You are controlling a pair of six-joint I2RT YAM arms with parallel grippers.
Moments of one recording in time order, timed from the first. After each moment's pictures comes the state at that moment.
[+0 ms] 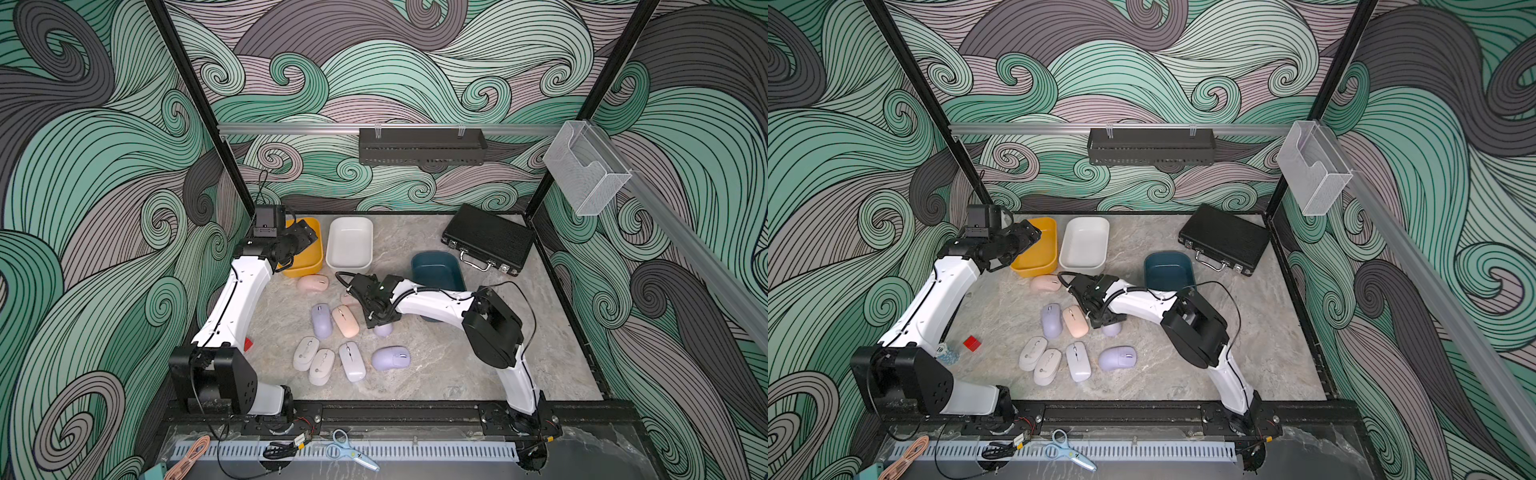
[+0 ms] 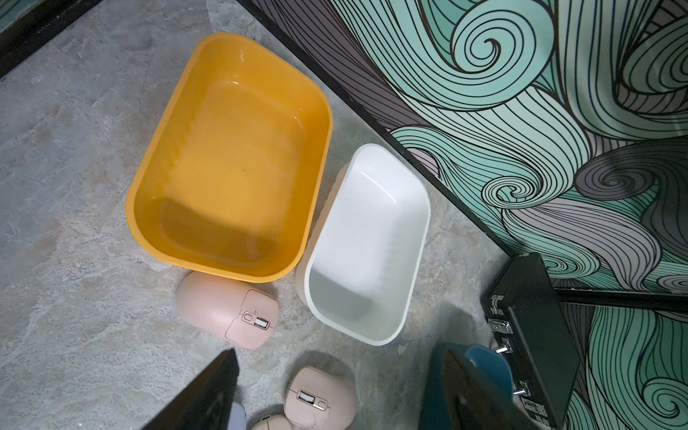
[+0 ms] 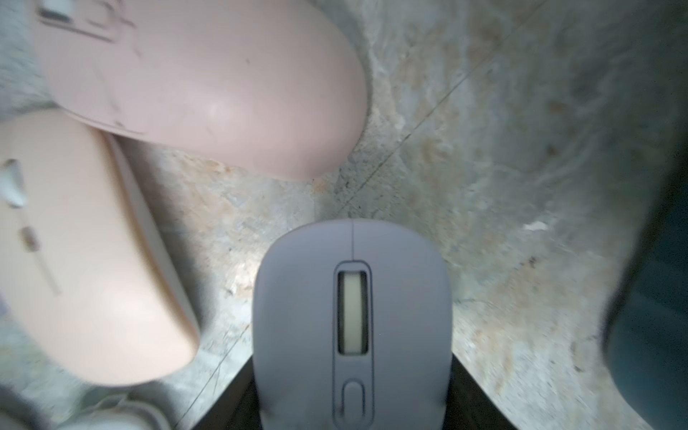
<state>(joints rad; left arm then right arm) -0.01 1.42 1.33 -0.66 0.13 -0.66 1.01 2.06 1.62 -0.89 0.20 0.64</state>
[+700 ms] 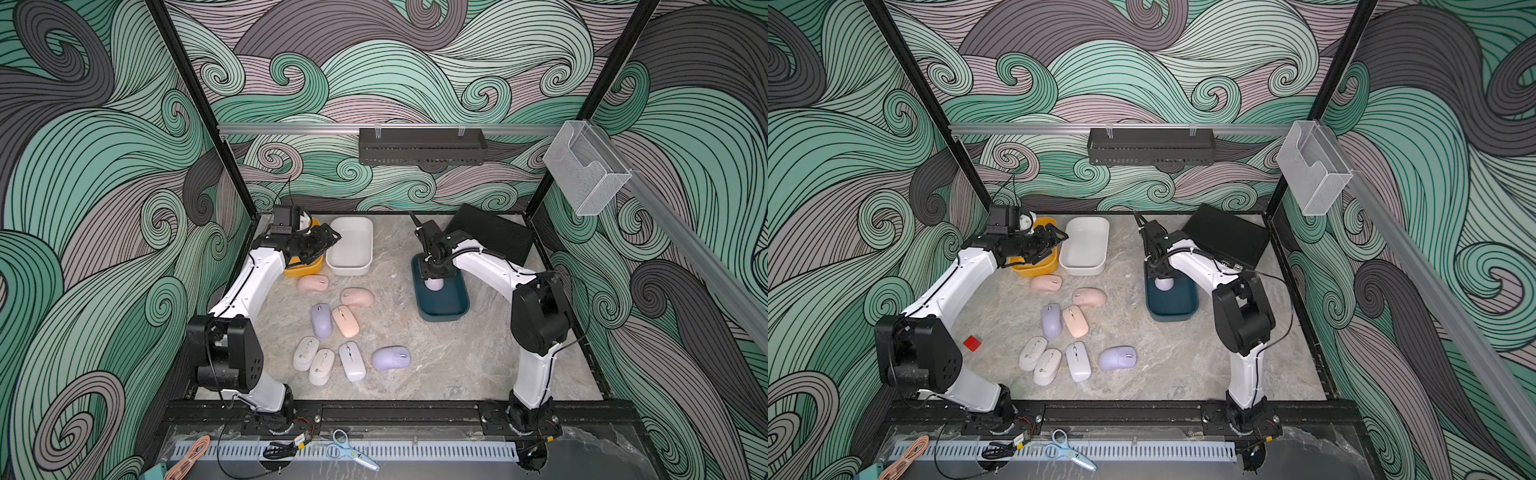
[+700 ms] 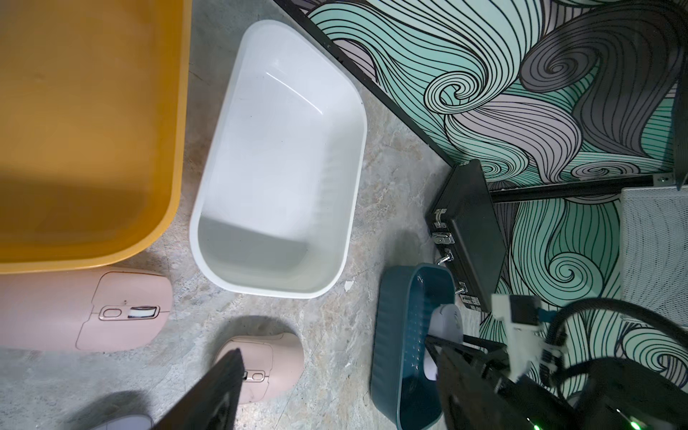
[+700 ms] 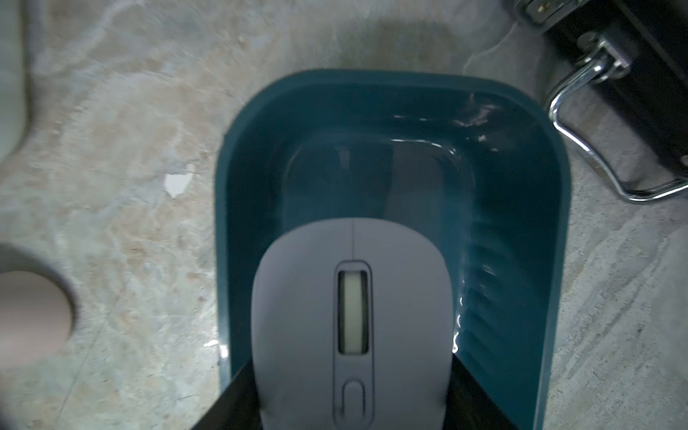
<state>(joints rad) -0.06 1.55 1.33 -0.58 0.42 -0.64 0.52 1.96 1.57 -0.90 0.16 0.35</state>
